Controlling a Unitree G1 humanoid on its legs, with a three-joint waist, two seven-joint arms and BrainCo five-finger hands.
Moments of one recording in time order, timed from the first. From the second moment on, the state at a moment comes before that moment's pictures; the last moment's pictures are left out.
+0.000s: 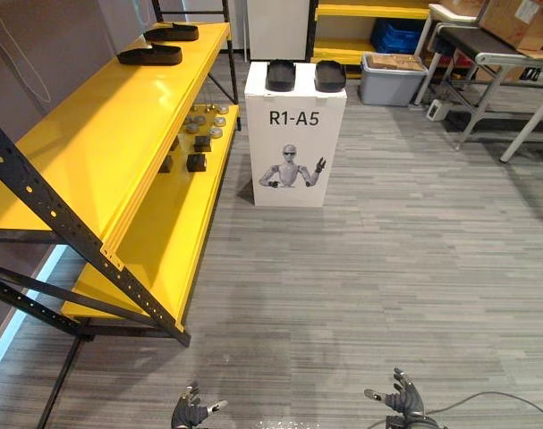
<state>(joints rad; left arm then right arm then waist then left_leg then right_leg) 0.23 0.10 0.05 0.76 -0.13 -0.13 0.06 0.19 -0.10 -0.16 0.72 -0.05 -0.11 -0.08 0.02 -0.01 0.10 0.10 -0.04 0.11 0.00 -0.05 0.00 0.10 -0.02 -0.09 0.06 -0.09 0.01</state>
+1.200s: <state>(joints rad) 0.21 0.11 0.05 0.62 -0.14 -0.13 0.09 0.11 -0.14 -0.15 0.70 0.00 -0.10 -0.11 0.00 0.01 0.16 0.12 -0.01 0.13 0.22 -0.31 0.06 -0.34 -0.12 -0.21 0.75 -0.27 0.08</state>
